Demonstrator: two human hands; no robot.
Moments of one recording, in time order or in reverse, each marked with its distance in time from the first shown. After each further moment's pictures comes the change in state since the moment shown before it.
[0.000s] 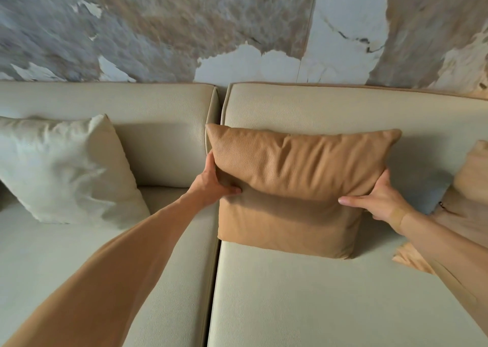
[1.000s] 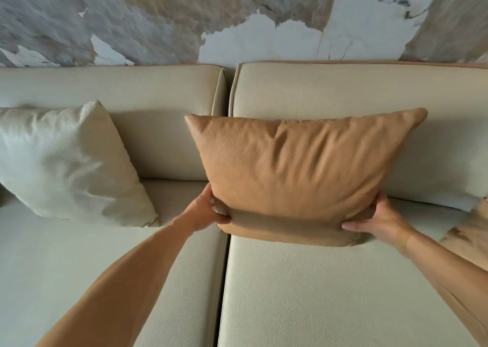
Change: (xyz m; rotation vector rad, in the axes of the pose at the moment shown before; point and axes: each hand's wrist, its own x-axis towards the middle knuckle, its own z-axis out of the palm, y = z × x) left_hand 0.005 -0.100 0.016 -0.107 -0.178 -0.166; right_hand 0.017 0.054 0.065 0.045 -0.177 0.001
